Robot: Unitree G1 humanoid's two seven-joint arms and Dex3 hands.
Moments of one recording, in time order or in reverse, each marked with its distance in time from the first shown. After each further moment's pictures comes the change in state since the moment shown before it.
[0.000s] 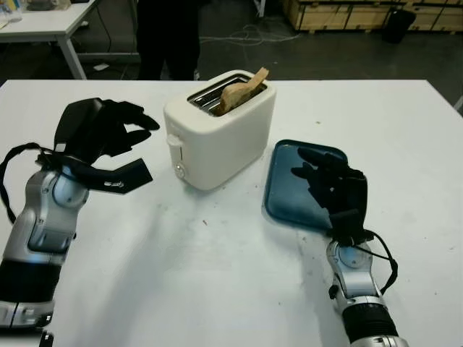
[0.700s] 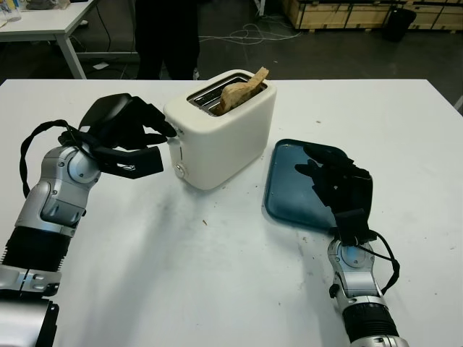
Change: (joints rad) left arm -0.108 0.008 -0.077 0.120 -0.039 -0.026 -0.095; right arm 0.000 0.003 -0.006 -0.008 0.021 -0.010 -0.006
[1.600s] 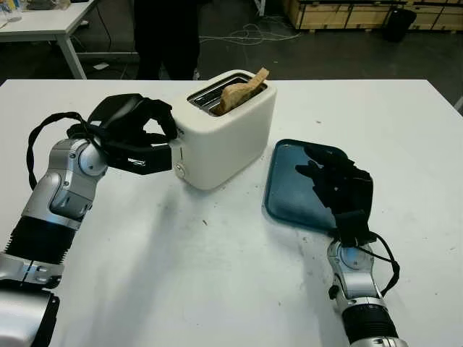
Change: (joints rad) left arm -0.056 0.026 -0.079 0.001 0.083 0.091 -0.069; right arm 0.006 0.004 -0.001 -0.001 0.002 0.000 -0.008
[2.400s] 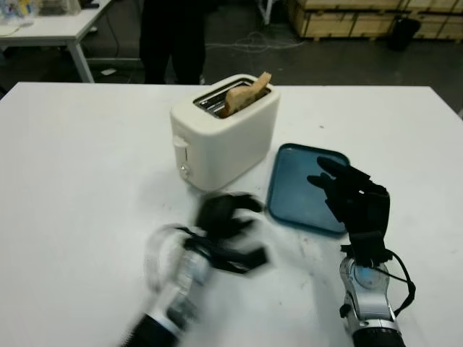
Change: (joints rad) left arm 0.472 -0.599 -0.377 -0.001 0.104 0.079 0.456; right arm 0.146 -0.033 -0.046 -0.156 0.000 -0.003 0.029
